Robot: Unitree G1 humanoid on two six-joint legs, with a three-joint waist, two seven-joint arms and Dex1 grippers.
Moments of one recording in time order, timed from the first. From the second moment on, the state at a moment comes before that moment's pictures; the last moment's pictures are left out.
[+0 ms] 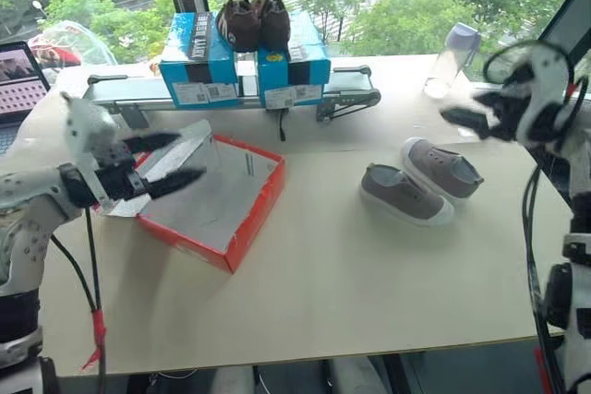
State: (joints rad) left arm -0.38 0.83 0.46 -0.17 -0.71 0.61 -0.88; right arm -0.90 -0.77 -0.21 0.22 0.28 0.60 0.91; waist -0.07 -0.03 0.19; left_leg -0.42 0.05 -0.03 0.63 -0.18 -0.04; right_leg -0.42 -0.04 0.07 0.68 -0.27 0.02
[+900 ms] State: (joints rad) left arm 0.47 0.13 0.43 -0.45 -0.30 0.22 -0.32; right arm 0.24 -0.17 -0.27 -0.44 0.20 0.23 0.31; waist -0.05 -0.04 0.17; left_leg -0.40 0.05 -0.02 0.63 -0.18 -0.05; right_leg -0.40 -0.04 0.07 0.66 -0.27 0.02
